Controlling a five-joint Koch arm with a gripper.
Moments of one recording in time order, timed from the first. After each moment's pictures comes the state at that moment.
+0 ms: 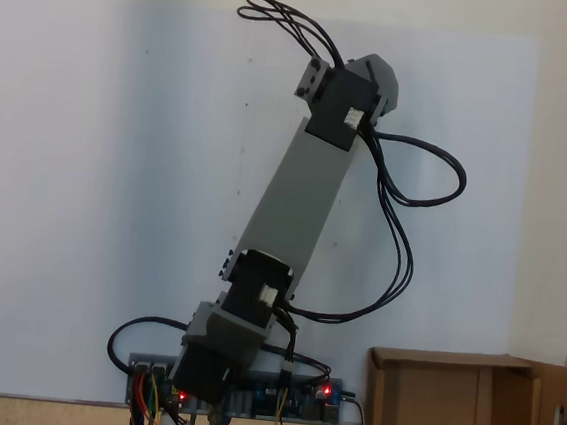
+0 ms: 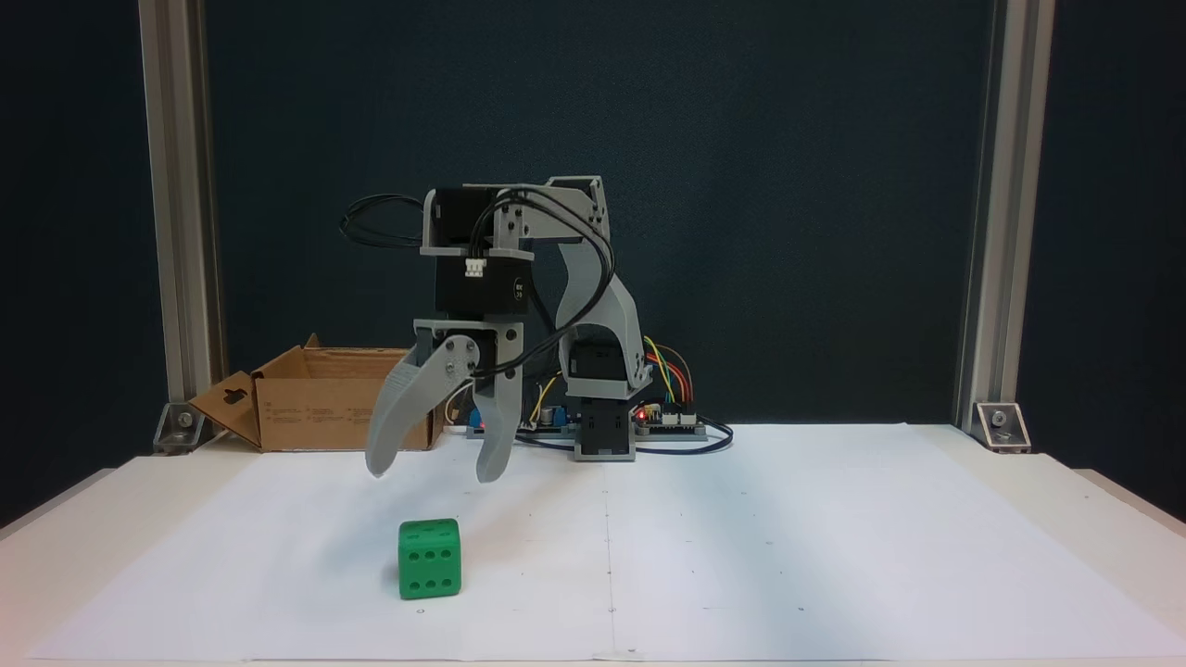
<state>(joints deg) 20.2 62.6 32.3 80.9 42.2</state>
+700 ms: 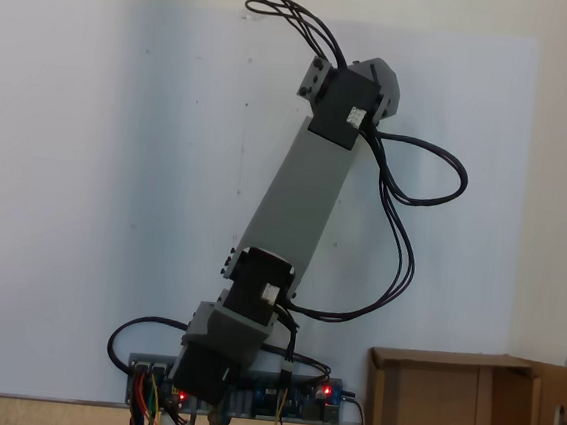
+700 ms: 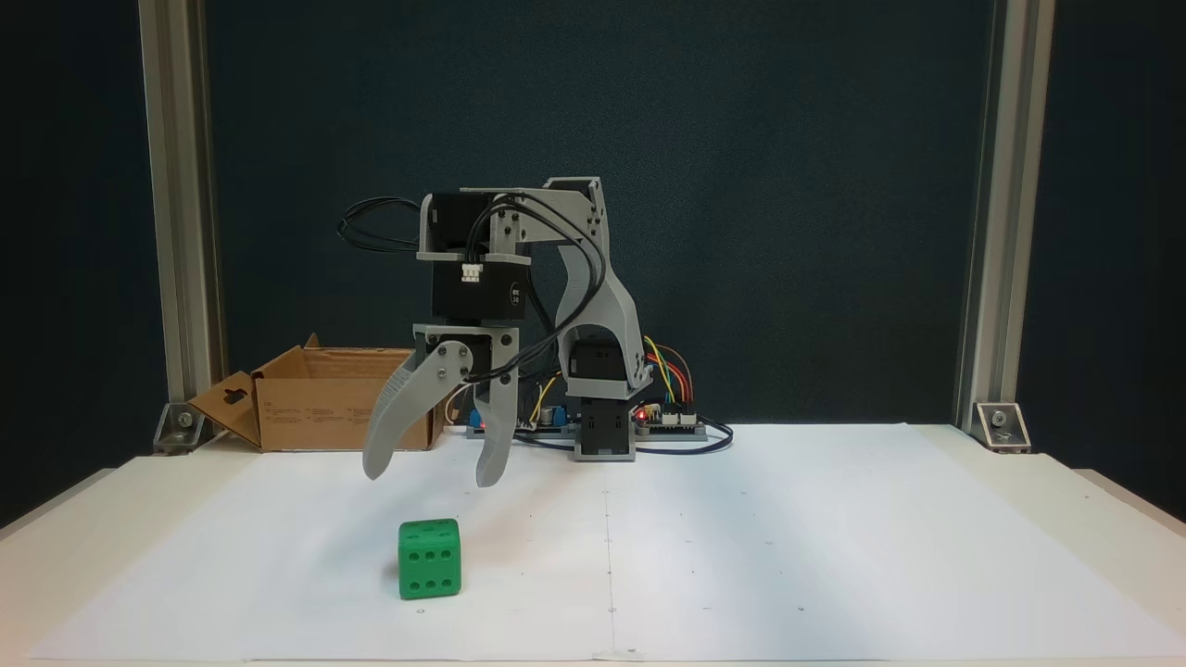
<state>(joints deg) 20.7 62.1 32.3 80.8 47.8</state>
